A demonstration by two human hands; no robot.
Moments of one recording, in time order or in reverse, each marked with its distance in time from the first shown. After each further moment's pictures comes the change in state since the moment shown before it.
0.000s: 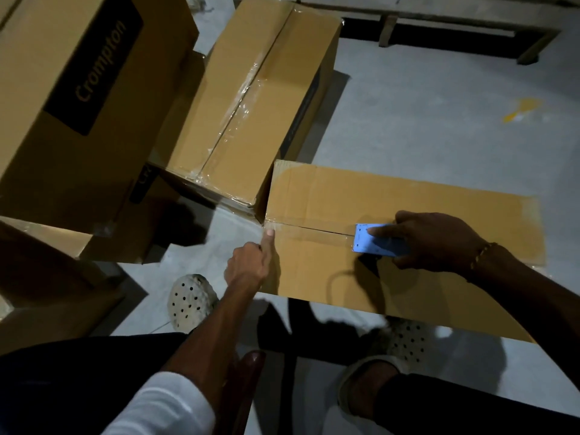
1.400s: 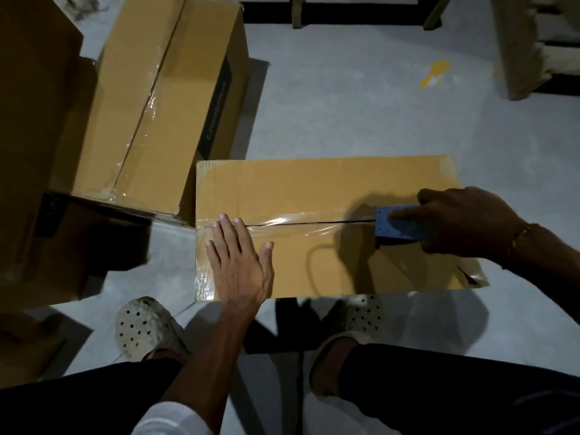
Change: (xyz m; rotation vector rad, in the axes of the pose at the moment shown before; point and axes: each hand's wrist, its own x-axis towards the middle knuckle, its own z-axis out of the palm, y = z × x) left_hand -0.042 0.043 0.081 0.339 0.322 0.532; right_hand -0.110 0.068 0.014 -0.080 -0.071 0.240
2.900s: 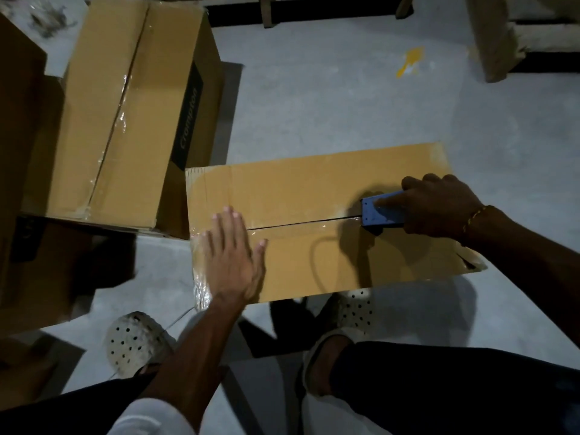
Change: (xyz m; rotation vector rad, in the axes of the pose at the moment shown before) left_hand 0.022 0.019 -0.015 0.078 -0.150 0.179; right_hand 0.026 0.025 0.045 0.043 0.027 0.091
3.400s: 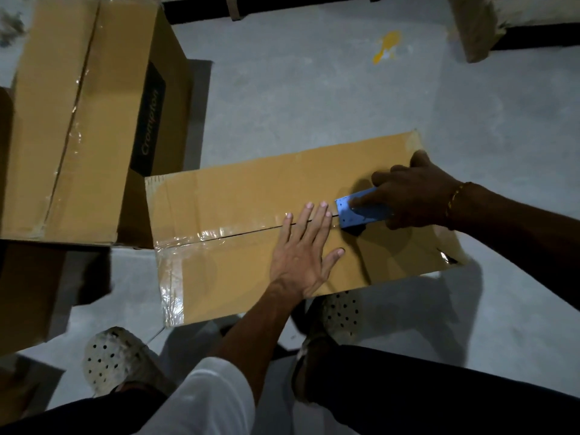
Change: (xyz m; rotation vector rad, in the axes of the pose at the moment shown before) left_hand 0.019 0.143 0.032 0.114 -0.060 0.531; right_hand 0.006 0.027 0.002 -0.071 -0.039 -0.156
